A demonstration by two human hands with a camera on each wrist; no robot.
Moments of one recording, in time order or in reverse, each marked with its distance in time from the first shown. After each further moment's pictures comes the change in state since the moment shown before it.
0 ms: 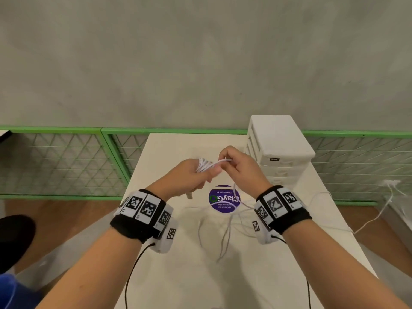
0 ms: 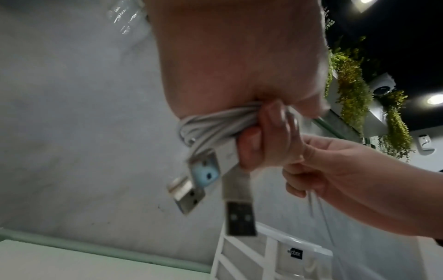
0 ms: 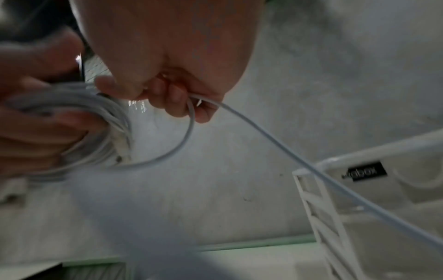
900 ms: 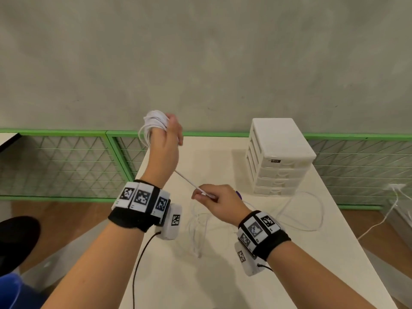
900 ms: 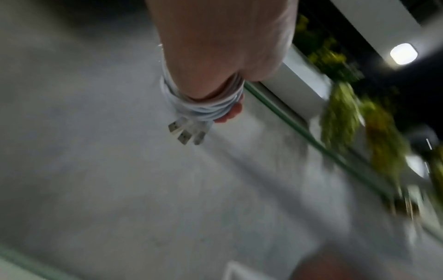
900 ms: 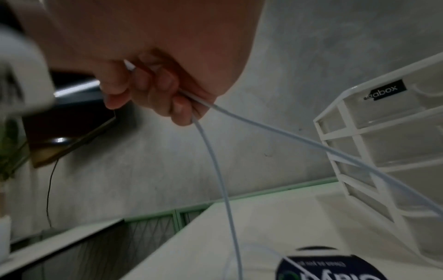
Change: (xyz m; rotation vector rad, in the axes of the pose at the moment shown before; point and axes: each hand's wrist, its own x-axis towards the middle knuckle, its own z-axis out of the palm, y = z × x) left_hand 0.010 0.011 -0.038 -0.346 0.759 0.427; right_hand -0.041 -0.015 0.059 0.222 -0.192 0.073
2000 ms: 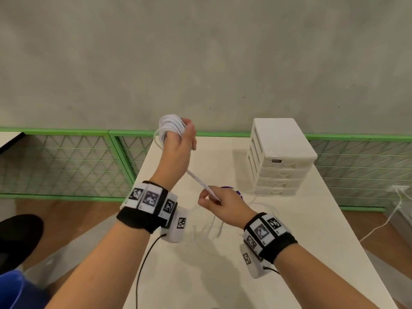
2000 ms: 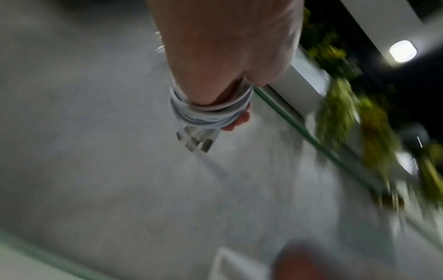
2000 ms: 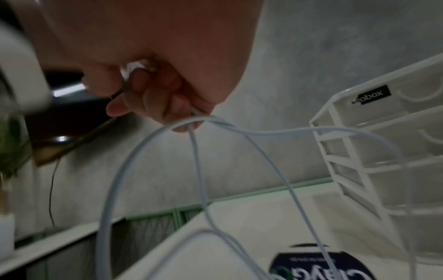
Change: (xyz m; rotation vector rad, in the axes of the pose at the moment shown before) left_hand -0.013 0.000 0.016 -0.003 -0.100 -0.022; right_hand -0.009 0.004 -0.008 -0.064 -0.094 0.094
